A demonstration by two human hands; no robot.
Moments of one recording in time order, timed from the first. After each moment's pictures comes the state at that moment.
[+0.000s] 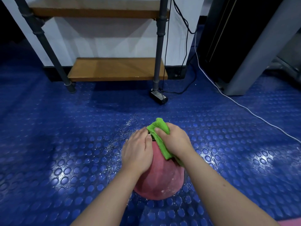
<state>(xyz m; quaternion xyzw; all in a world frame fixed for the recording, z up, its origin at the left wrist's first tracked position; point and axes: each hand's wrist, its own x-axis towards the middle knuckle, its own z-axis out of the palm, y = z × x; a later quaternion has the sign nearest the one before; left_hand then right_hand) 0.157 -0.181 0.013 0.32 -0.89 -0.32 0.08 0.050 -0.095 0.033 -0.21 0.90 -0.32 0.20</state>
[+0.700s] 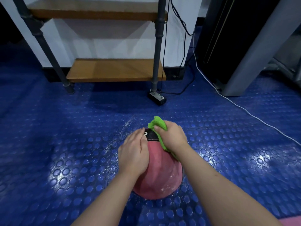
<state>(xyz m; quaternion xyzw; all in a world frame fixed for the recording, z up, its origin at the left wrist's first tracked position) 0.161 -0.180 0.007 0.34 -0.87 -0.34 0.13 0.039 -0.105 0.029 -0.20 0.90 -0.33 0.20</state>
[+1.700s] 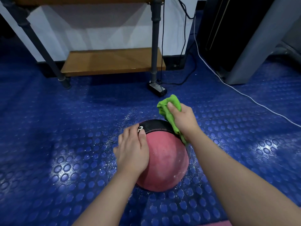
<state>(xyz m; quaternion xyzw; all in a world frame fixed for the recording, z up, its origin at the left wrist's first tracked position) 0.165 -0.173 0.011 0.40 -0.85 -0.31 0.10 0.010 -0.094 0.029 -0.15 0.76 -0.60 0.20</state>
